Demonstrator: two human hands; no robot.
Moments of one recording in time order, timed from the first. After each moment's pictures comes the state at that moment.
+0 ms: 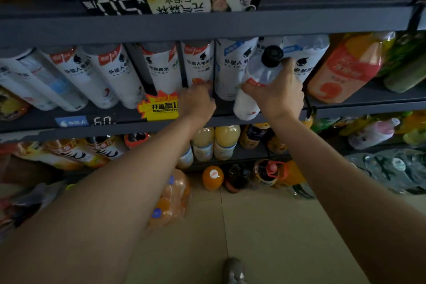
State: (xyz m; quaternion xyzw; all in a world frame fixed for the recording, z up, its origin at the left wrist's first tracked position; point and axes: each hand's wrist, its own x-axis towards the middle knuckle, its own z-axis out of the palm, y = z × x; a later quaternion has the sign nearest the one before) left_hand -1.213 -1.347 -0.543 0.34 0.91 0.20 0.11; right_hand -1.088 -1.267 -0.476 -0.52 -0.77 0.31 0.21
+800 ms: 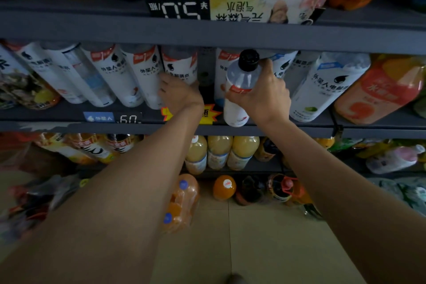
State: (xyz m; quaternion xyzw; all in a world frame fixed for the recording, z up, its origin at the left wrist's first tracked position) left_hand -1.276 -1.375 -0.535 -0.04 0.91 0.41 0.06; right_hand -1.147 -1.309 -0.475 -0.39 -0.86 0.27 0.15
